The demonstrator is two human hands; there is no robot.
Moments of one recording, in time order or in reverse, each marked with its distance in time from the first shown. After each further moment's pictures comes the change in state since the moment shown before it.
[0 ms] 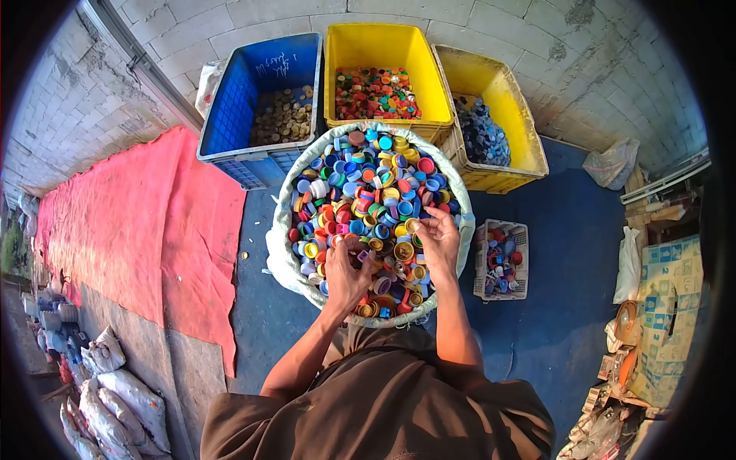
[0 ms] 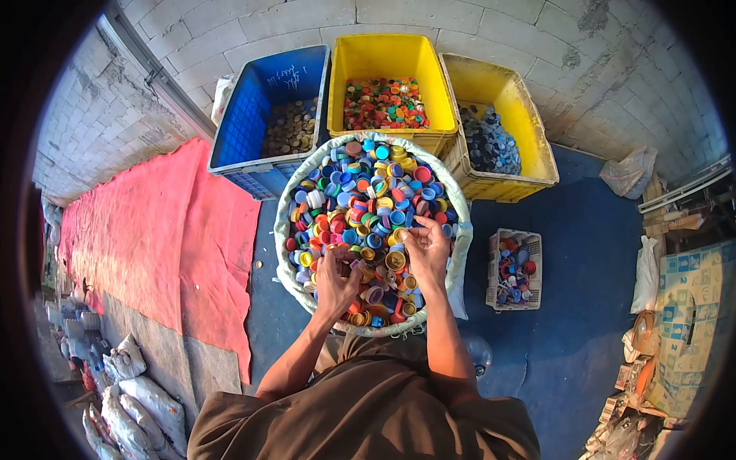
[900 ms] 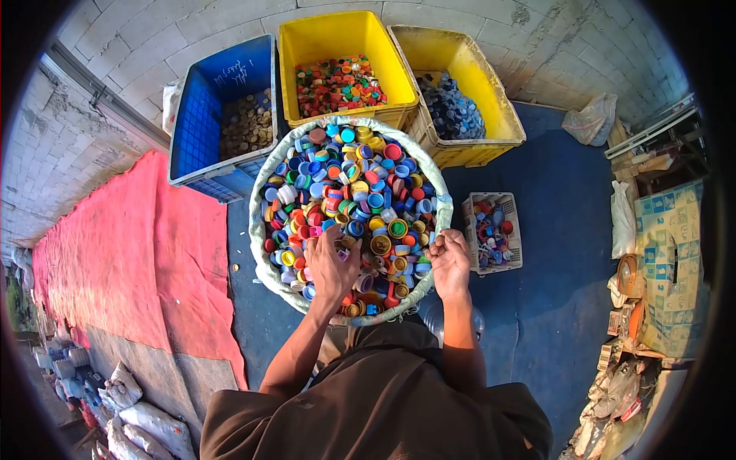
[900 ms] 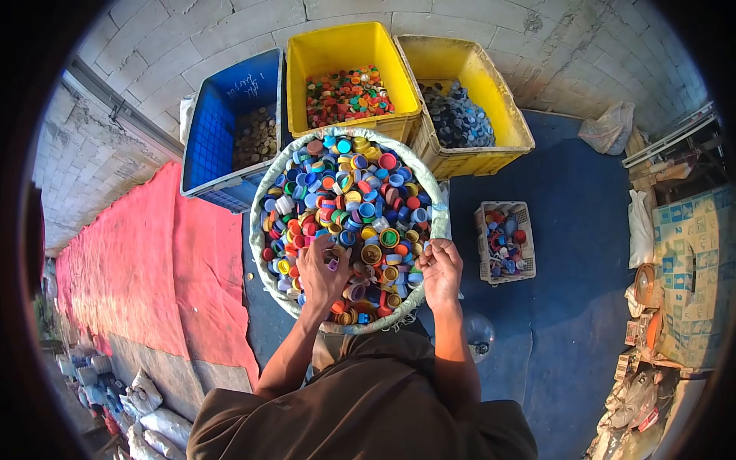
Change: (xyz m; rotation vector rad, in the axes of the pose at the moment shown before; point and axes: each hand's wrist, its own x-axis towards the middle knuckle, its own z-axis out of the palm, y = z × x) left_hand 0.020 0.002 0.018 0.212 -0.027 0.128; right_hand -0.049 0.001 -0.069 0.750 0.125 0.157
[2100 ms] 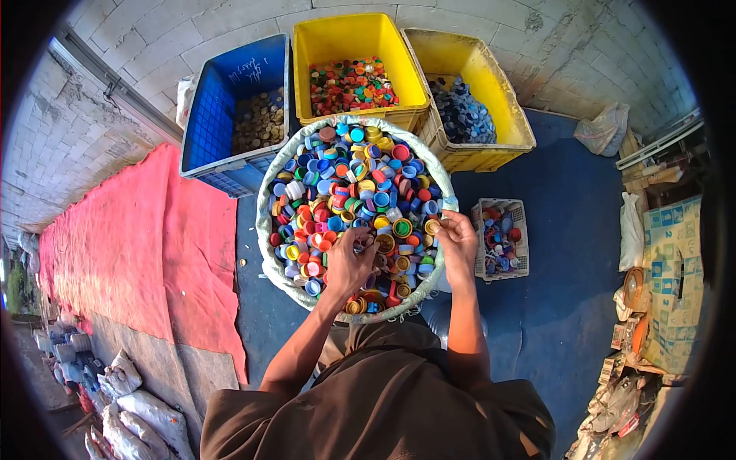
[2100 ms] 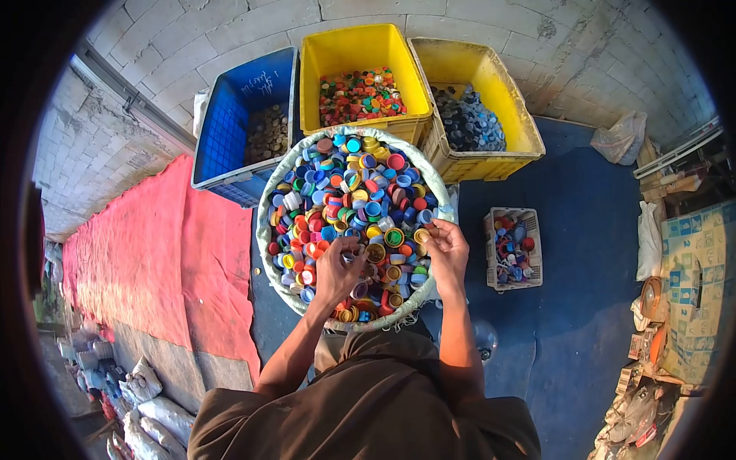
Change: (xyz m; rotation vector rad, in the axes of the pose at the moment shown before) left_hand -0.002 0.018 0.007 -0.303 -0.178 -0.097; right_hand 0.035 -0.003 -0.001 -0.587 -0.049 -0.153
